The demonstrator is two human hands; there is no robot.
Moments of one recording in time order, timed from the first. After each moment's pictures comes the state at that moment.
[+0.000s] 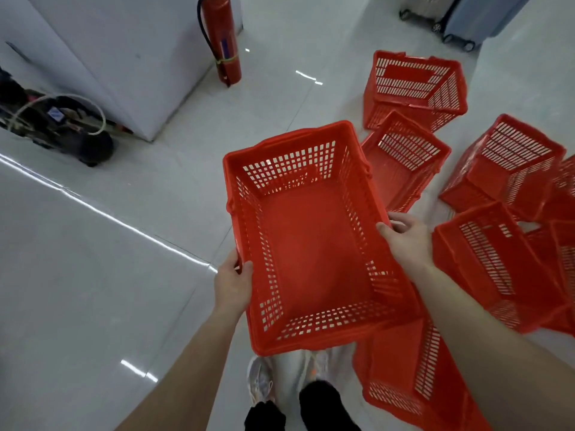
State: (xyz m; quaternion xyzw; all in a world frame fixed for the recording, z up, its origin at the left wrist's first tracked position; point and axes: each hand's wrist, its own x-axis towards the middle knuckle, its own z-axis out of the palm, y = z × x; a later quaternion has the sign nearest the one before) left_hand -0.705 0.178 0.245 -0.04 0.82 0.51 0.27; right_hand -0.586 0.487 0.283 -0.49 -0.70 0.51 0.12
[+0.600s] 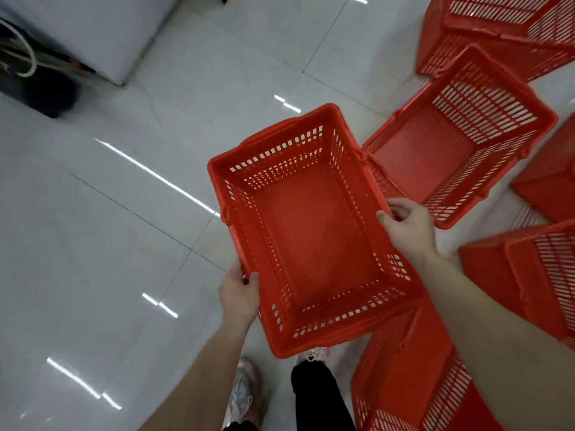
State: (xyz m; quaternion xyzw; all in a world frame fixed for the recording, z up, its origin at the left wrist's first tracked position) left_hand -0.730 0.294 0.051 -0.12 0.87 0.39 0.27; right_hand -0.681 0.621 0.049 -0.44 -0.75 0.50 -0.02
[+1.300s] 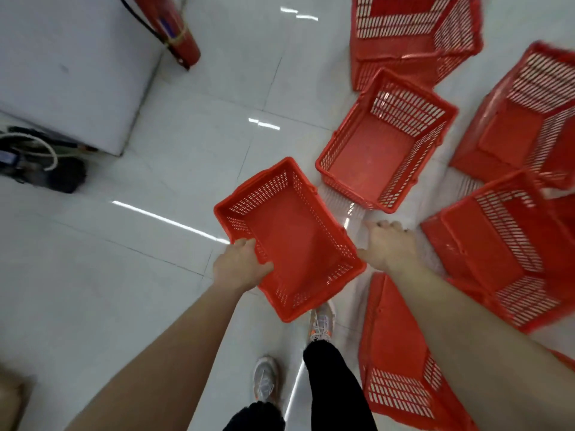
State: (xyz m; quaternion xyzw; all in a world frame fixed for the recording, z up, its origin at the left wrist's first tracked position) left_hand -0.792 0.373 0.223 0.22 0.90 -0.01 0.37; right_hand -0.624 0.627 0.205 -0.35 -0.86 0.14 -0.34
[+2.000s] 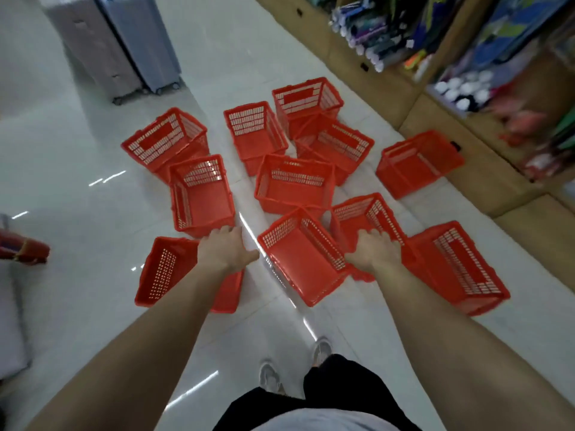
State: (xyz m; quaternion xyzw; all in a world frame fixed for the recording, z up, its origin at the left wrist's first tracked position) left_hand -0.515 0.353 0.587 0.68 0.70 -0.11 0.20; right_hand -0.205 0.345 0.587 -0.76 -0.59 0.20 -0.16
